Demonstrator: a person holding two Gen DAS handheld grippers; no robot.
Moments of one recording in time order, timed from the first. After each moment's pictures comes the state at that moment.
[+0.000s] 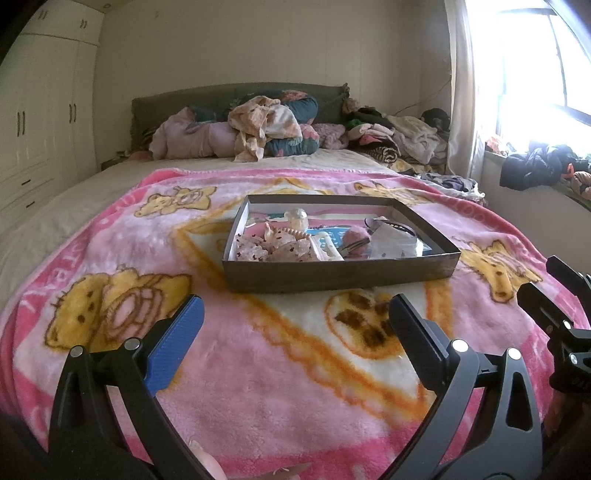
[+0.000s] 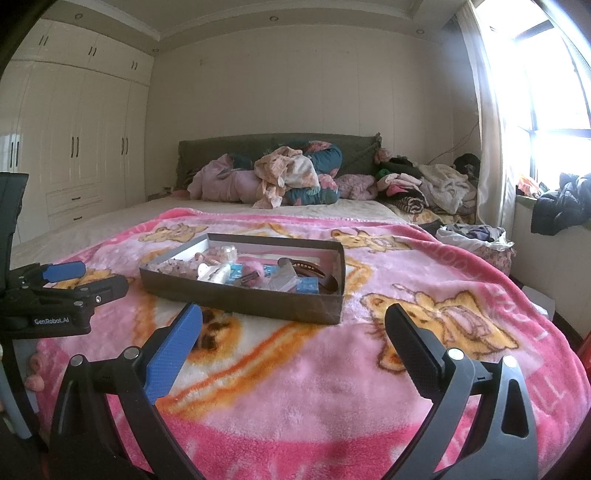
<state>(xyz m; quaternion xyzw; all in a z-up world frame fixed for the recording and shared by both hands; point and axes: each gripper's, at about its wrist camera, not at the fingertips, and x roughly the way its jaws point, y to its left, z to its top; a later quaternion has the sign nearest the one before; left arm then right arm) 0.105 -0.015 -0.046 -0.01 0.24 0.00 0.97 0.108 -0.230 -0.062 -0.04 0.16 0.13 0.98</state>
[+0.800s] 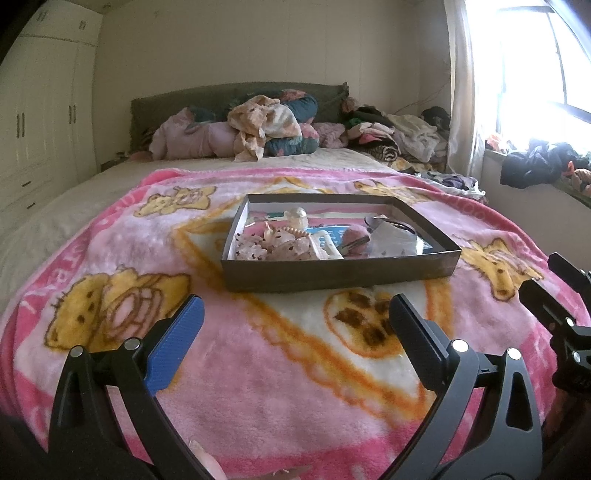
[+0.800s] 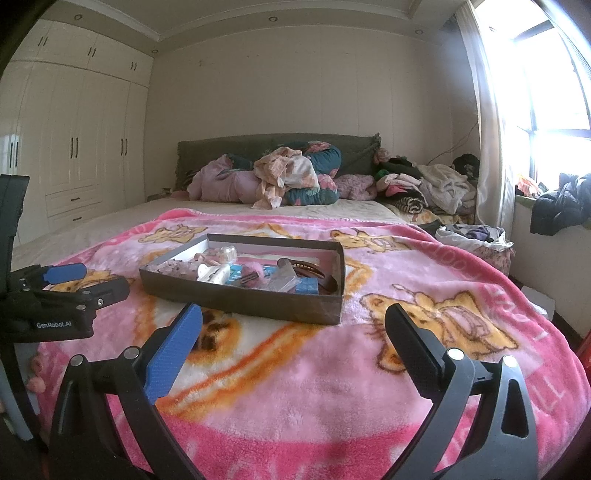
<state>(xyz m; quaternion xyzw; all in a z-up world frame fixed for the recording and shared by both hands) 0.106 -0.019 -0.046 0.00 0.24 0.00 0.97 0.109 -0.230 -0.062 -0.04 0.16 0.13 0.98</state>
